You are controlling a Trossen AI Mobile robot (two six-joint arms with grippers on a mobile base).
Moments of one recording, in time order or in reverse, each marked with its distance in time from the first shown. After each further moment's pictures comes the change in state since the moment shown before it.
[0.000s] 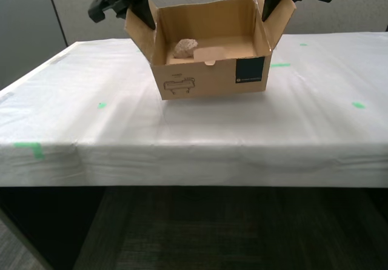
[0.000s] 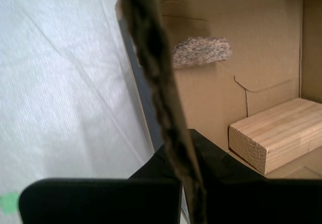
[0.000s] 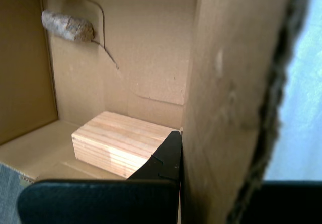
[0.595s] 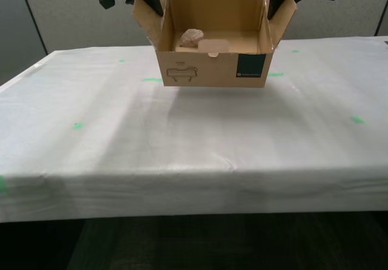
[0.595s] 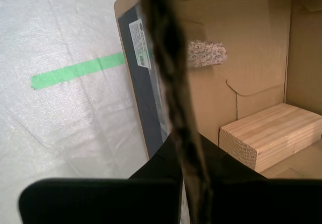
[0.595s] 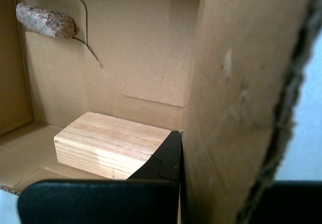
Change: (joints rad) arm 0 -0.028 0.021 0.001 0.035 0.069 0.018; arm 1 -0.001 0.124 0.251 -0.138 0.001 0.014
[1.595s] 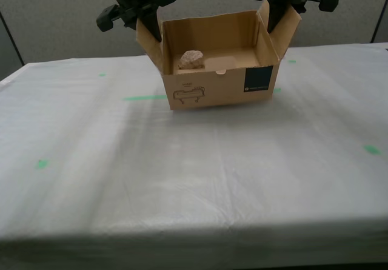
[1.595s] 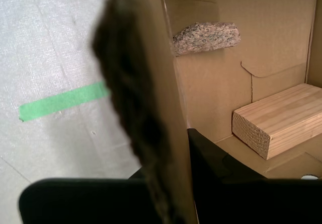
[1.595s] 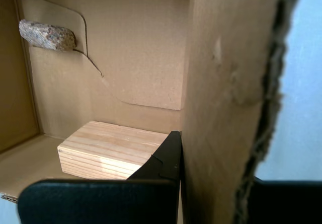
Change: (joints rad) arm 0 -0.010 0.041 -0.001 -0.024 -0.008 -0.069; arm 1 -0.012 0.000 -0.113 -0.029 -0.031 -0.084
